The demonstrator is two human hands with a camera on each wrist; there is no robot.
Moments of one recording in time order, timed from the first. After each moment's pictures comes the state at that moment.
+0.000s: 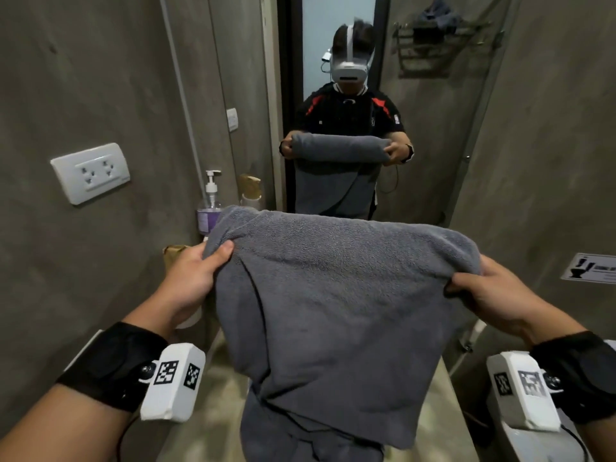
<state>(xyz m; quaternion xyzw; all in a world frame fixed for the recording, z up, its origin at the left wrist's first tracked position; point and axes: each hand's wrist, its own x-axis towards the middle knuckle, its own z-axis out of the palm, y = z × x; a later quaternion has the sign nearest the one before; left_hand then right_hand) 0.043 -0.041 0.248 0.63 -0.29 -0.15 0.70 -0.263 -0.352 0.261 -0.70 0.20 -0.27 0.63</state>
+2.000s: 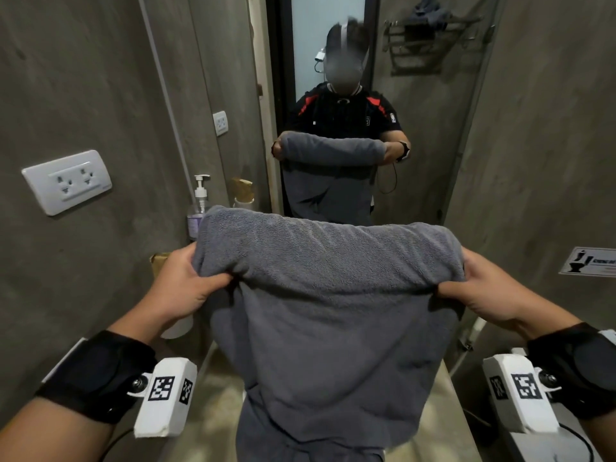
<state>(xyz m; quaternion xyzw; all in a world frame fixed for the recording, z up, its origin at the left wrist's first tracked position) 0.049 -0.042 0.247 0.69 -0.40 -0.03 0.60 -0.266 -0.358 0.270 -0.82 0.15 -0.22 0.50</state>
